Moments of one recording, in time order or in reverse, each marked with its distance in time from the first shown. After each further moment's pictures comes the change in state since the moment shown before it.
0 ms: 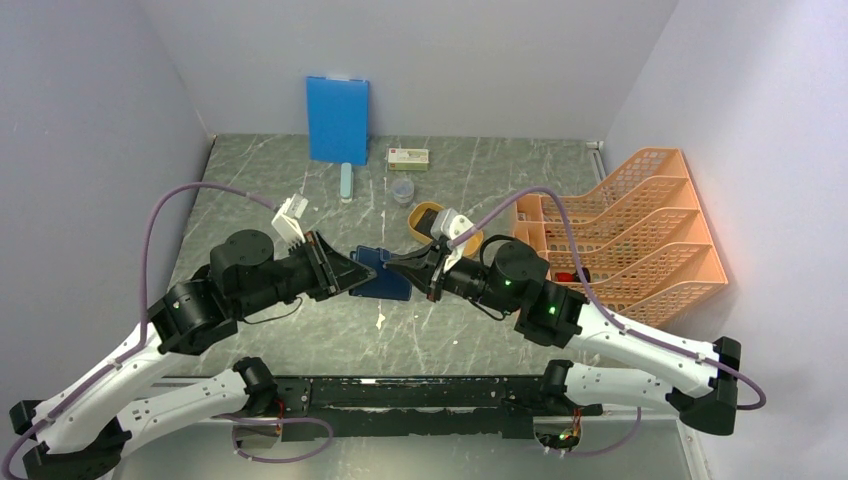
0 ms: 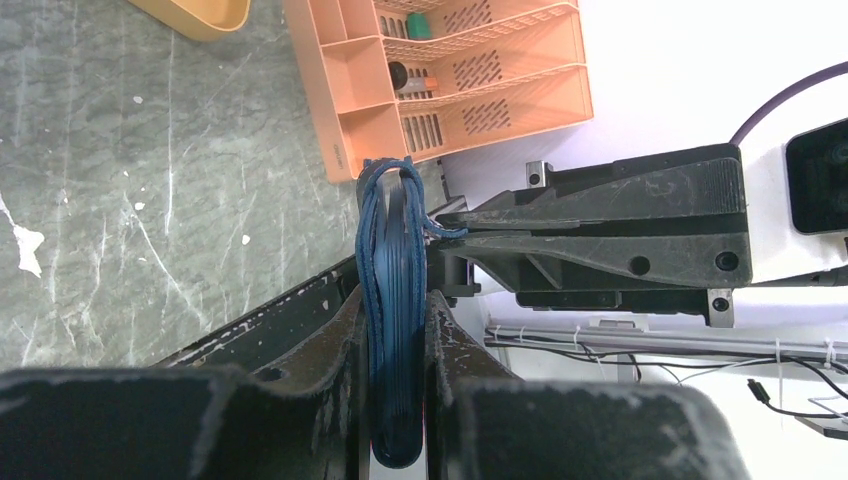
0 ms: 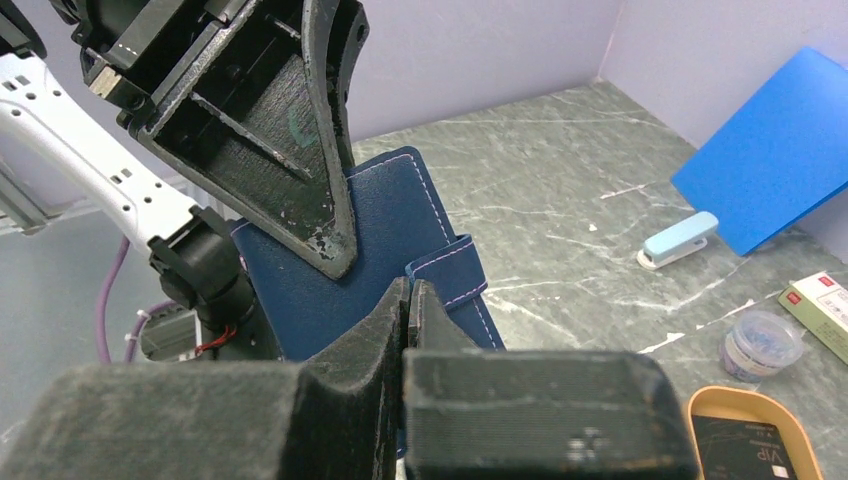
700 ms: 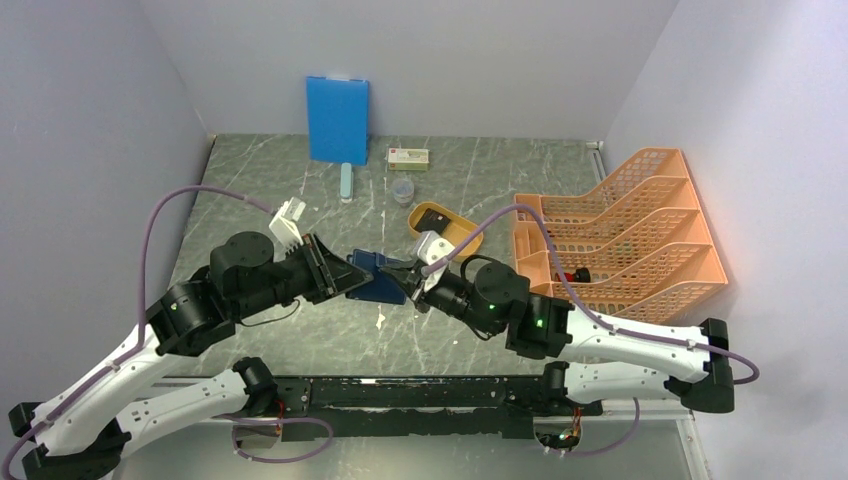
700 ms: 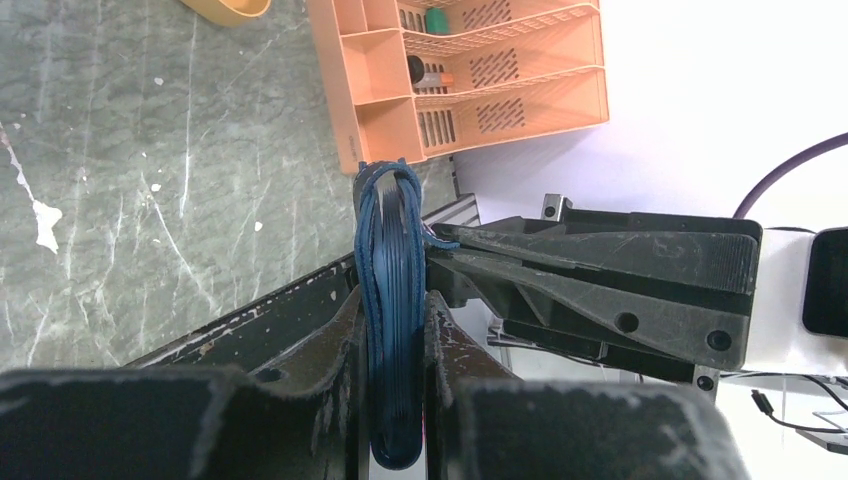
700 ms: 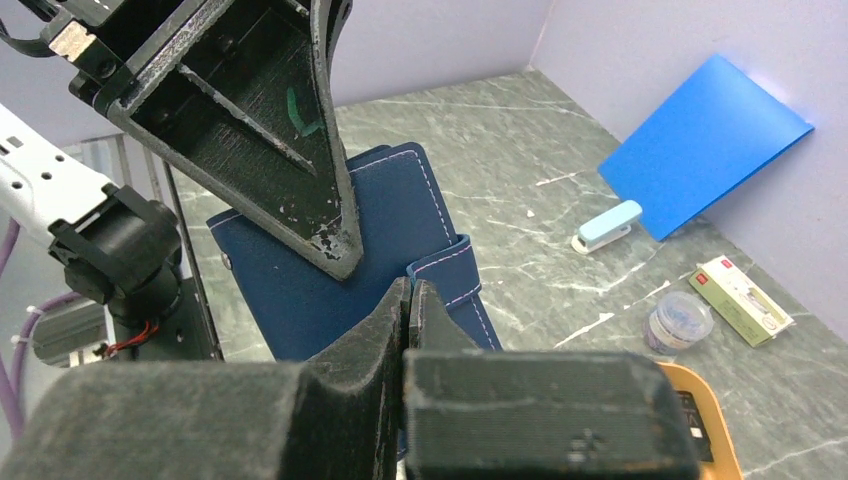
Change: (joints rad) left arm 0.001 -0.007 0.000 -0.039 -0.006 -0.025; right arm 0.183 0.053 0.007 0.010 0.298 -0.150
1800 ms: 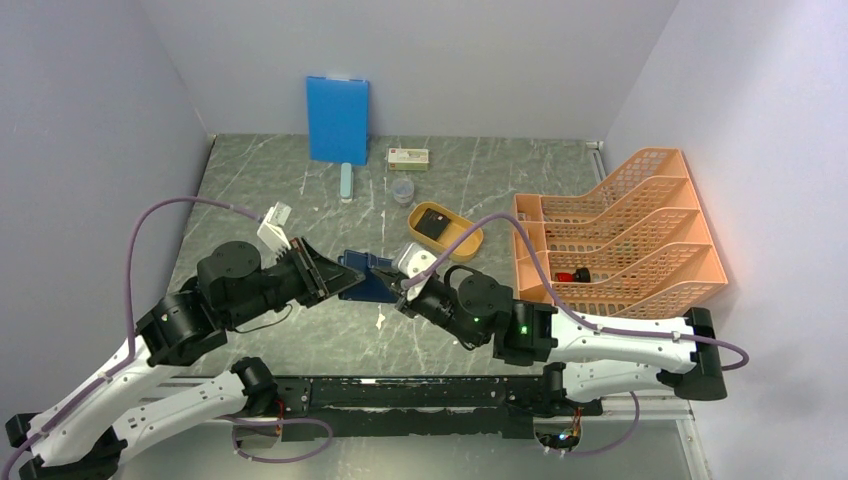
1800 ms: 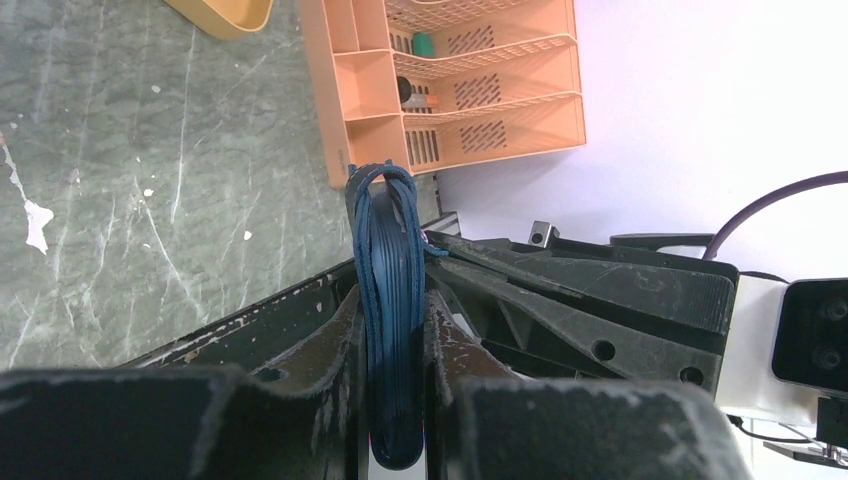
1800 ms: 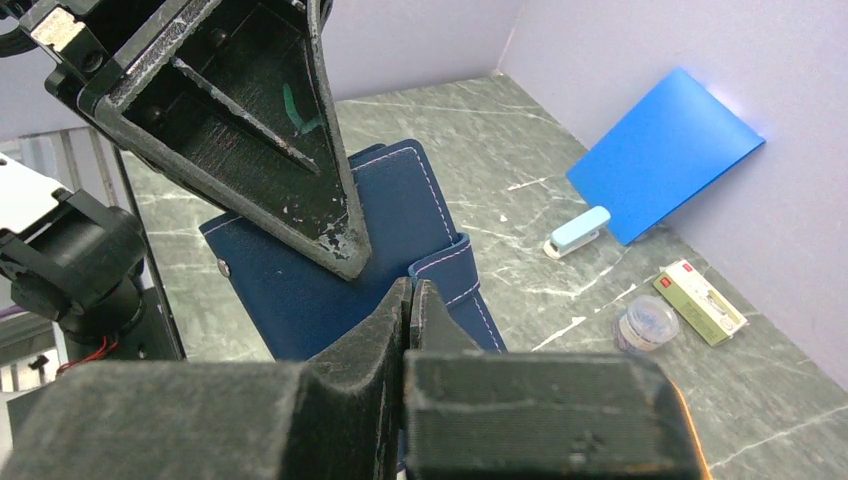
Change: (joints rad) left arm 0.005 -0.071 -0.052 0.023 -0.030 -0.050; right arm 0.102 0.080 0.022 0.056 0.156 -0.078
